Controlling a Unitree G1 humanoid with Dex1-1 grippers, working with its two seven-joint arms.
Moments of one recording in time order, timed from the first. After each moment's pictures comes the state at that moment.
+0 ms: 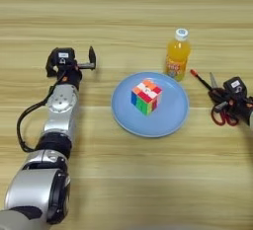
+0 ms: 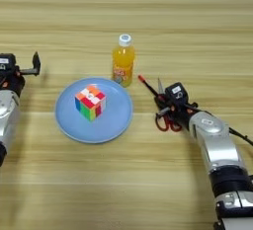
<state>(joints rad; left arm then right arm) -0.56 0.14 0.15 0.87 -0.07 -0.40 0.02 -0.29 -0.39 0.00 0.42 0.07 0.12 0.56</state>
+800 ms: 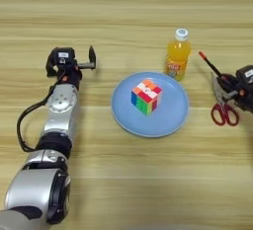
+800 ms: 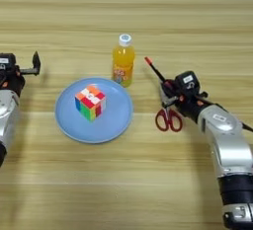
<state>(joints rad) -0.56 0.14 0.15 0.87 -0.07 -0.40 0.02 -0.22 -0.41 -0.09 0.14 0.13 0.21 0.52</state>
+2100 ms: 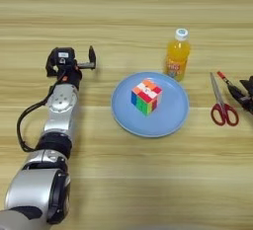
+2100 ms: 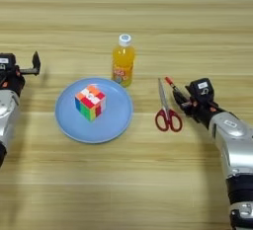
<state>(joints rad) -0.56 0.14 0.15 0.87 -0.07 -0.40 0.02 -0.23 -0.44 -0.13 0.31 0.15 0.16 0.48</state>
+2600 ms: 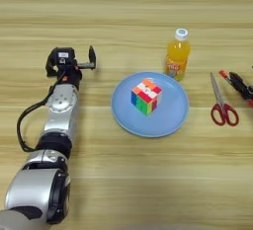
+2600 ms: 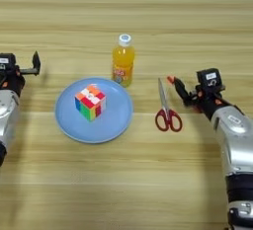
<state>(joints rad) -0.56 0.14 0.15 0.87 -0.07 -0.40 0.02 -0.24 -0.41 -0.19 0.26 0.18 0.07 0.41</state>
